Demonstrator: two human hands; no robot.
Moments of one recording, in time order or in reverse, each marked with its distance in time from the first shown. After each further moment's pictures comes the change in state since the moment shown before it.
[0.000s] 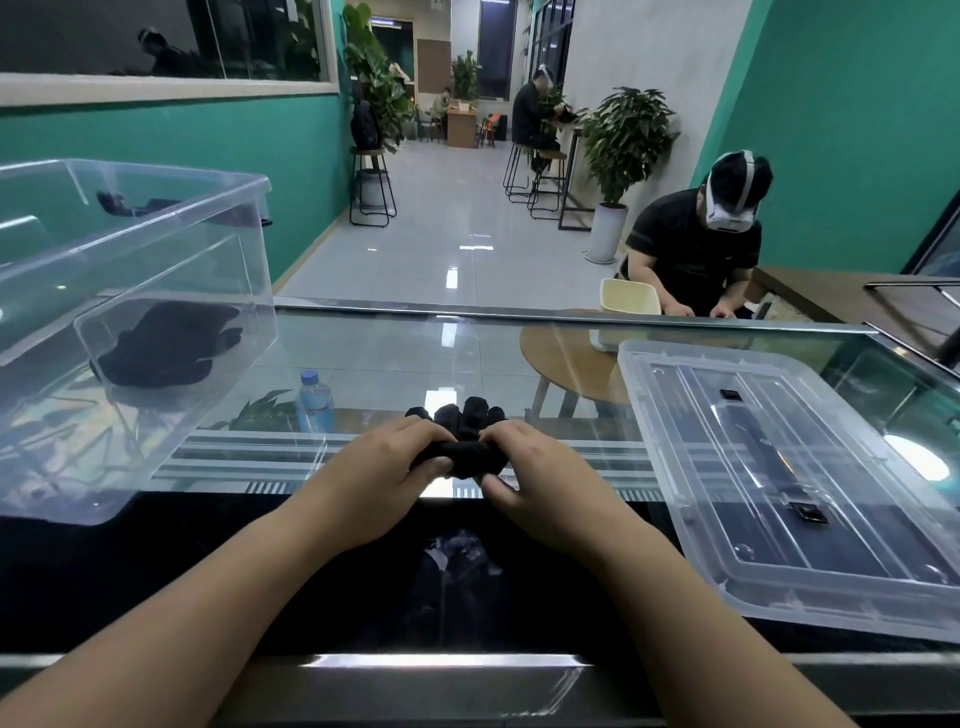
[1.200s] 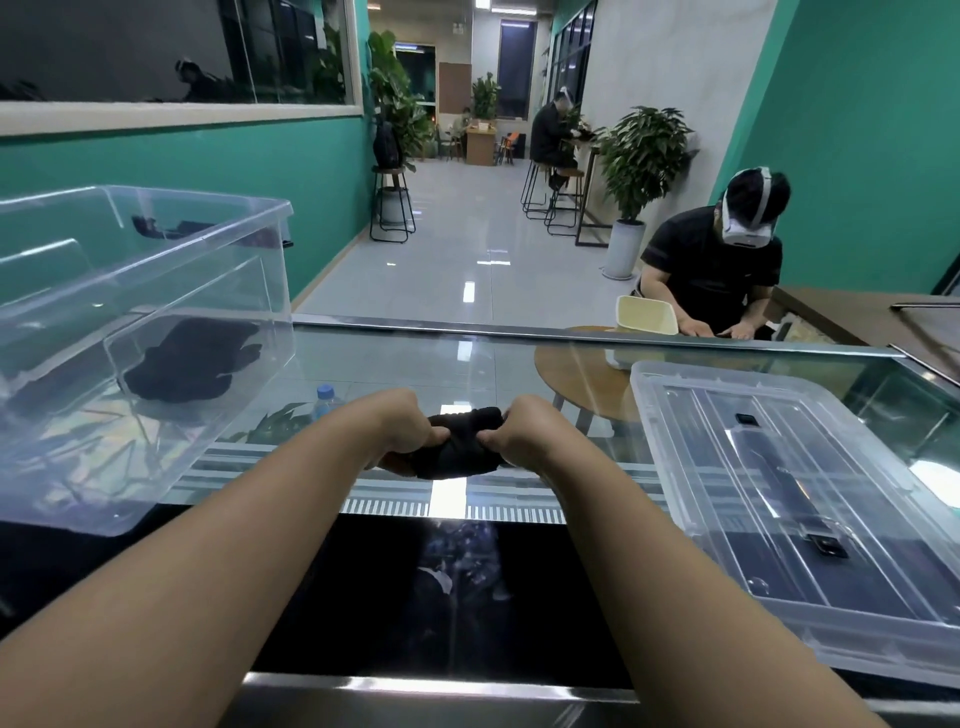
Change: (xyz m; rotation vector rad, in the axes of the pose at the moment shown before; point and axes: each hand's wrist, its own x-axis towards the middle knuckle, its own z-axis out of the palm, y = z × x) left_hand 0.070 0.016 -0.026 -0.152 -0.289 -0.864; right_hand 0.073 -0.003 -0.012 0.156 -0.159 0.505
